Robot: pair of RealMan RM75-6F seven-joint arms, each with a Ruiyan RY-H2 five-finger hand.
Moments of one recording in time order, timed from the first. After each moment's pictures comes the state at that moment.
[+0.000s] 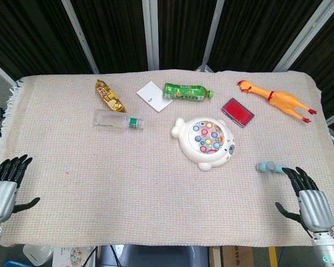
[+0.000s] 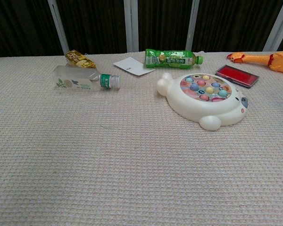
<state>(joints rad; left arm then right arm) -0.09 -1.14 -0.01 -1.67 1.54 1.48 0.11 0.07 -1.11 0.01 -1.68 -1.55 1.48 0.09</state>
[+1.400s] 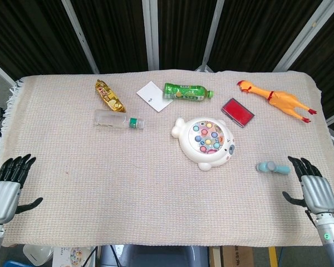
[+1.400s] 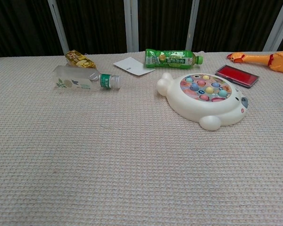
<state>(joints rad) -0.09 -1.12 -0.01 -1.73 1.57 1.50 0.16 0.19 -1.08 0.10 -1.60 -1.35 1.19 0.06</state>
